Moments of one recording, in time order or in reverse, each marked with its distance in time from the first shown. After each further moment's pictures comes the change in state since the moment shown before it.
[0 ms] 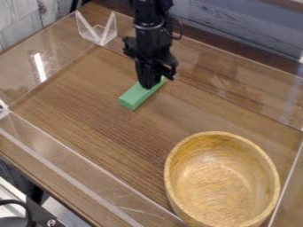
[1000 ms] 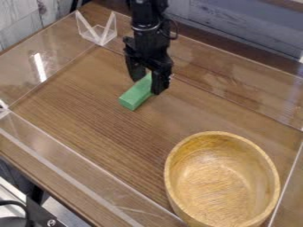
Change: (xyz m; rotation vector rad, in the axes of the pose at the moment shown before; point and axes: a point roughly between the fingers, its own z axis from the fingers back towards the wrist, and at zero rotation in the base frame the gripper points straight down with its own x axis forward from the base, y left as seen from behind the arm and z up) arm 0.004 0.010 -0.015 -0.019 -0.004 -0.064
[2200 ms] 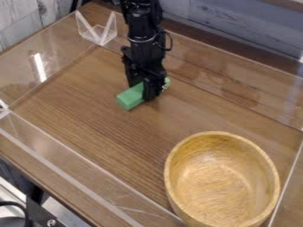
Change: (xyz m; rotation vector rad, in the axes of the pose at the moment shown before) arm -0.004 0.008 -0.019 0.001 0.029 -0.046
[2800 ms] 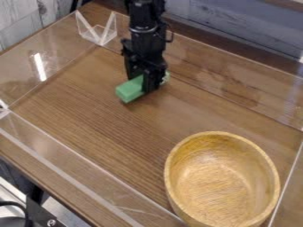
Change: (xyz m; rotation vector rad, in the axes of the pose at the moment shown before) arm 0.005 0.002 0.013 0.004 0.034 0.002
